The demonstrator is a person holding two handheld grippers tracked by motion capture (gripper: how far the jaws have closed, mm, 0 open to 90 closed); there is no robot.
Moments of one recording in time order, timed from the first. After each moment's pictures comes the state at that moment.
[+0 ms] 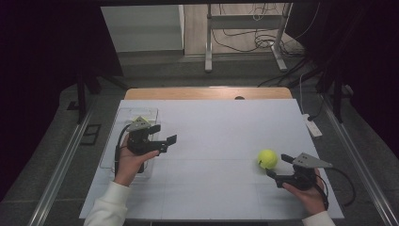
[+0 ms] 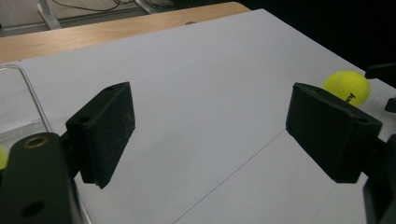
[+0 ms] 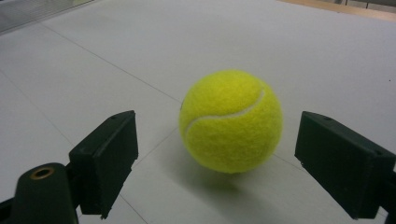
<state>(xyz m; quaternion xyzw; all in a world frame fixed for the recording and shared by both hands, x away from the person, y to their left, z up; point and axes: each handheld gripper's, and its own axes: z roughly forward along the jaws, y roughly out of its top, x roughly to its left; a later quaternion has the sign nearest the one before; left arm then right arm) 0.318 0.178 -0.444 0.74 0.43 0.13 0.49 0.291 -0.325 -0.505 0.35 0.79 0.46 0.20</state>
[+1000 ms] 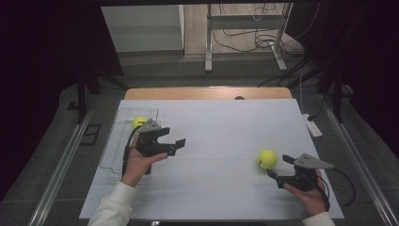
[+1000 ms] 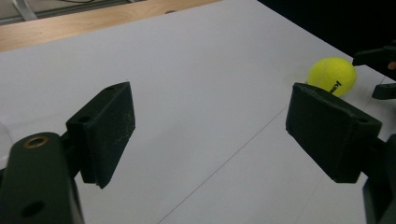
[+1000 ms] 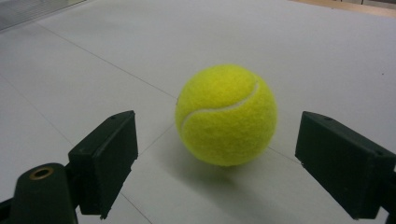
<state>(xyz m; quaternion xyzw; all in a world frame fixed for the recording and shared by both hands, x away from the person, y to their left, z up) 0.321 0.155 -0.449 0.76 0.41 0.12 0.48 0.288 -0.328 -0.505 0.36 0.78 0.46 0.20</state>
